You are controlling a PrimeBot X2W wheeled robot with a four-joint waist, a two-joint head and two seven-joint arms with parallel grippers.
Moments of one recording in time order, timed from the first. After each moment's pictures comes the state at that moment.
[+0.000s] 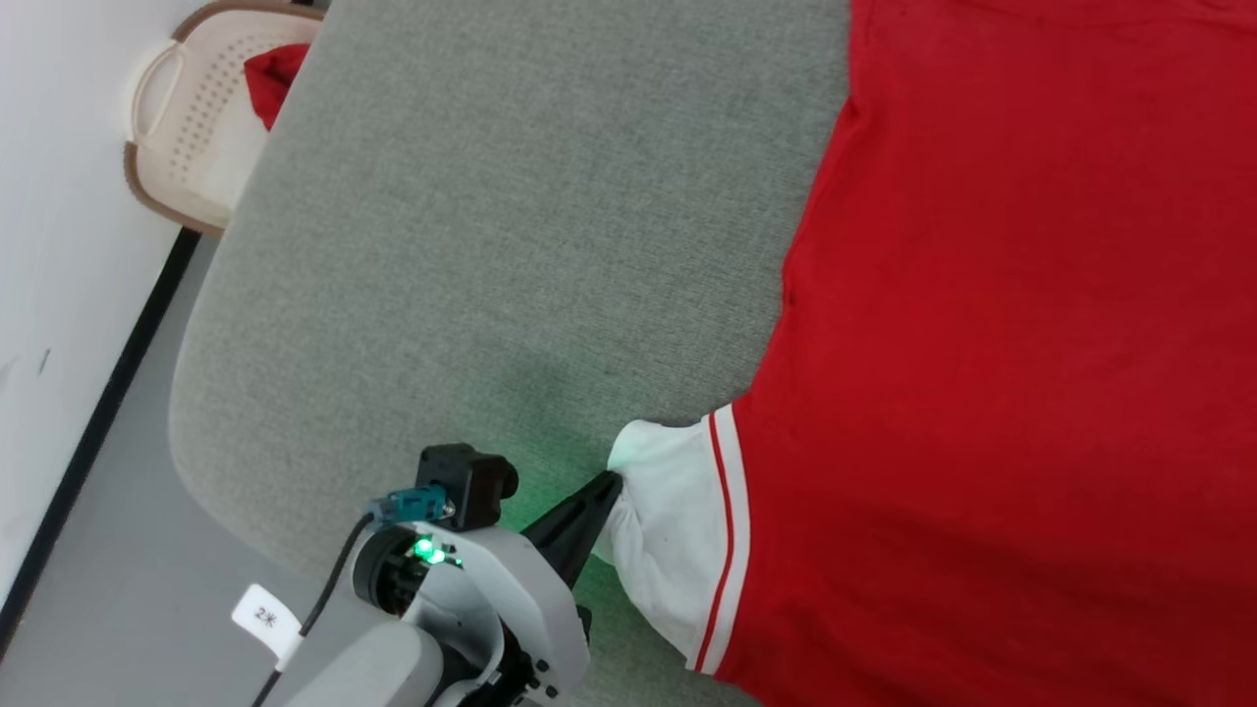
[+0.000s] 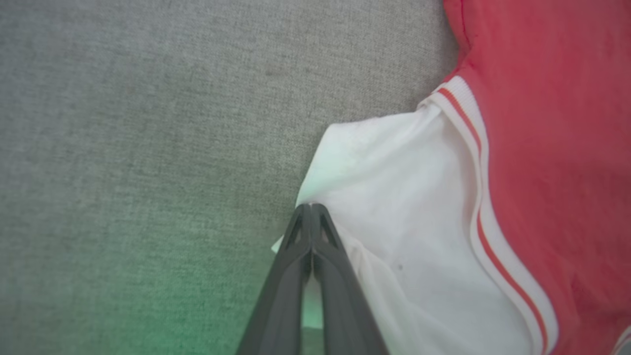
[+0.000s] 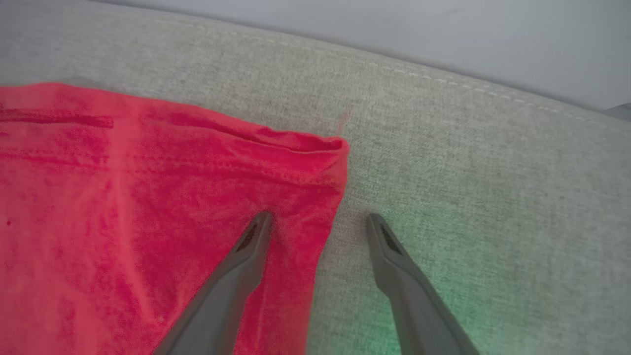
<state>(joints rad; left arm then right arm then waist) -0.37 0.42 -0.70 0.07 -0.84 0.11 0.12 -1.16 -0.63 0.10 0.89 0.37 0.13 0.82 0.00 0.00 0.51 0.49</state>
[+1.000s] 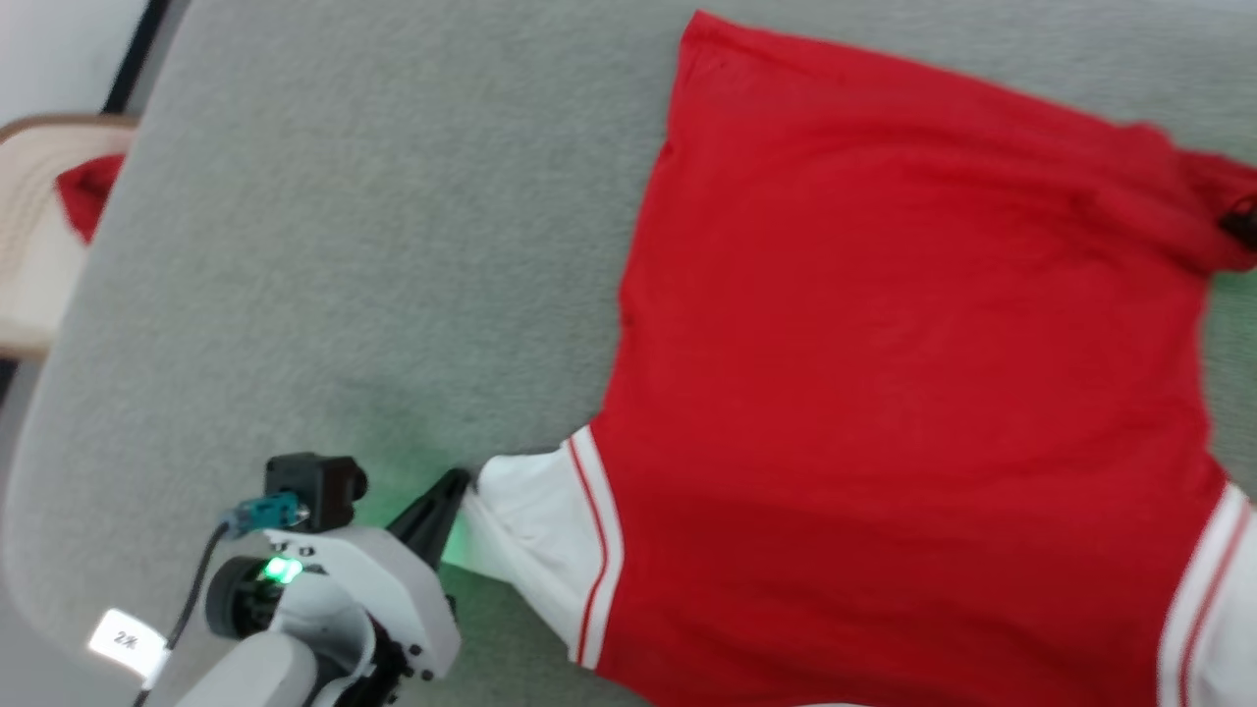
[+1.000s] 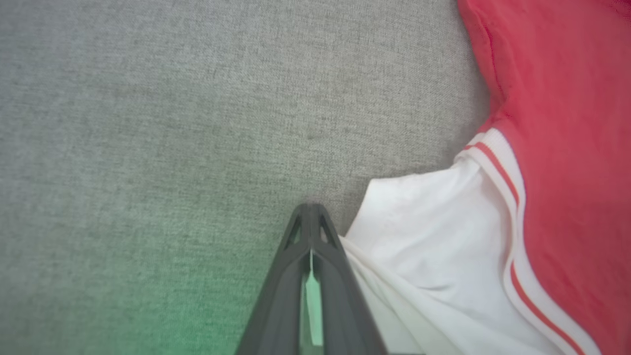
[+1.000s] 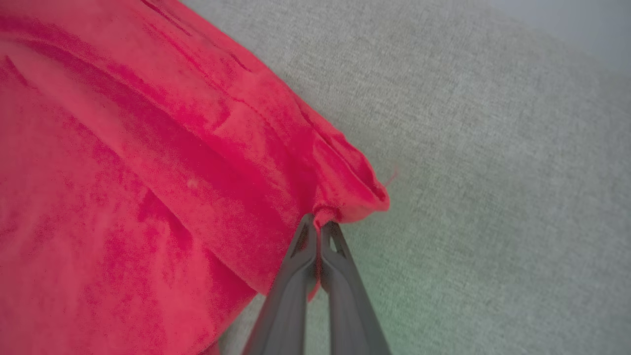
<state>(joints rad) -0.31 0.55 -0.59 0.09 -0.88 0.18 0.08 -0.91 -0.64 0.33 0.46 0.67 0.13 0.90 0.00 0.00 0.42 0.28</state>
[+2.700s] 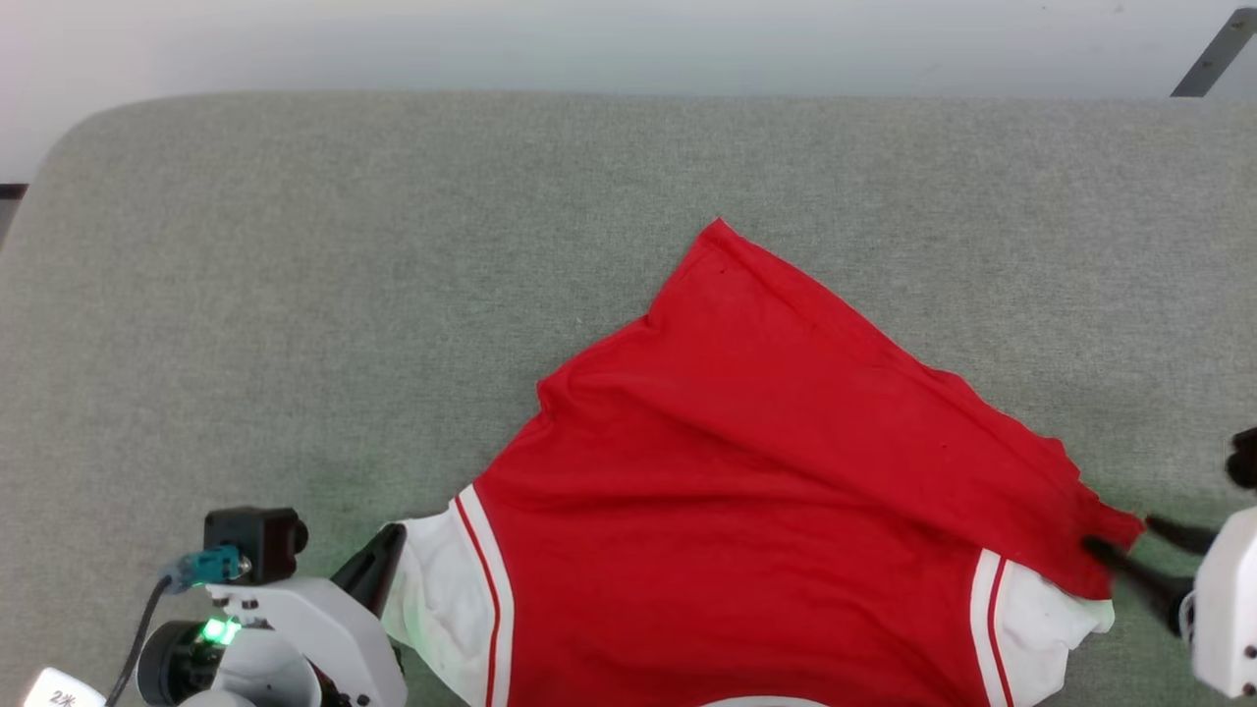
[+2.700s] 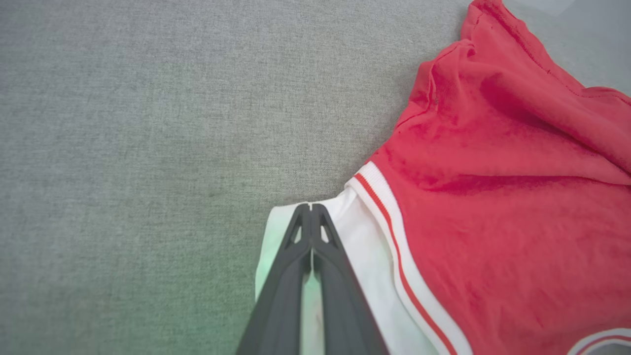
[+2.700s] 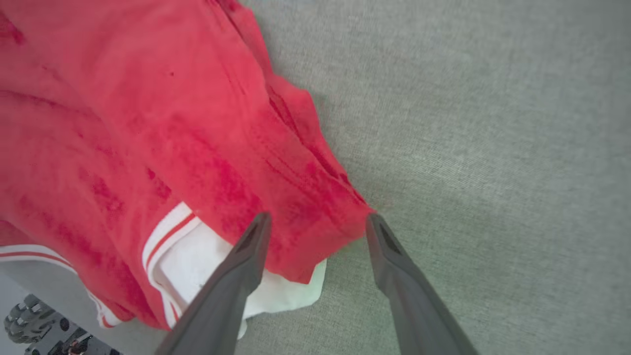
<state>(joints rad) -0.18 0.66 -0.55 -0.02 -0.92 0.26 0.10 -0.11 -0.61 0.12 -0.08 0.74 0.13 0.78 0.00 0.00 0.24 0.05</state>
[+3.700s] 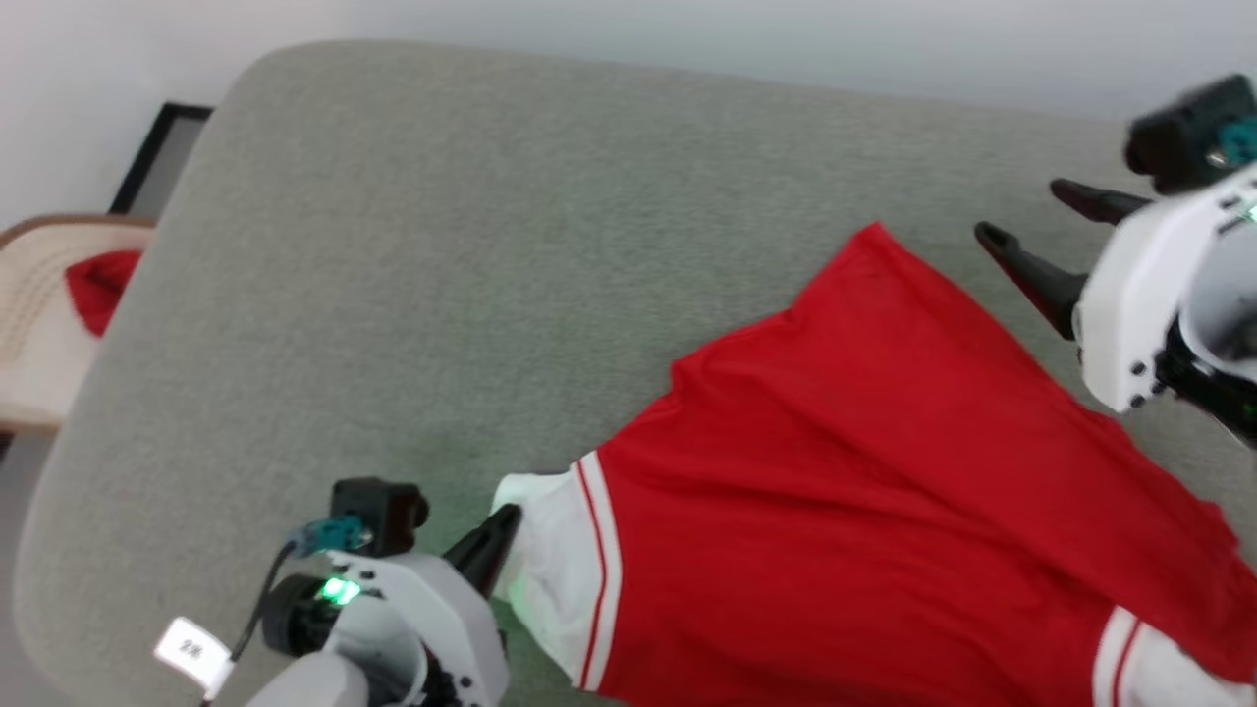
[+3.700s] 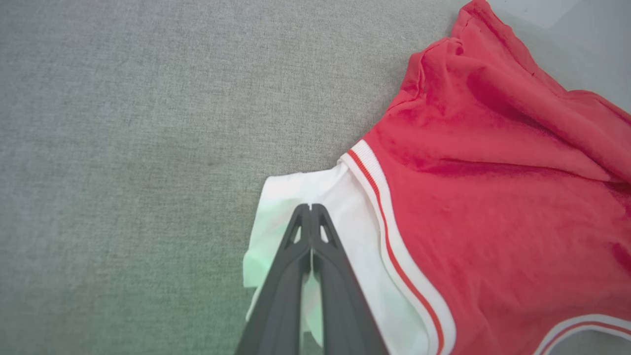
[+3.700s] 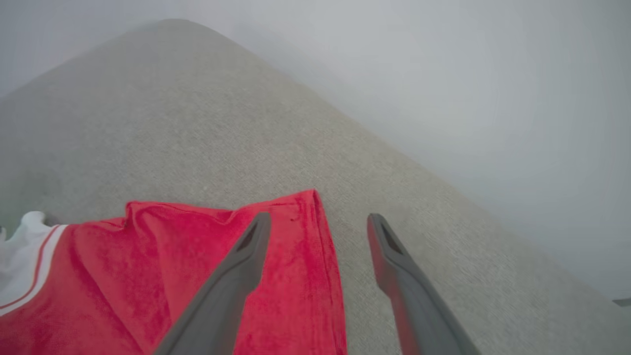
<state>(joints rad) -0.28 0.54 -0.65 0.06 -0.88 0.18 0.10 -0.71 -0.56 0.39 0.03 0.61 0.13 0.65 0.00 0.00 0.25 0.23</state>
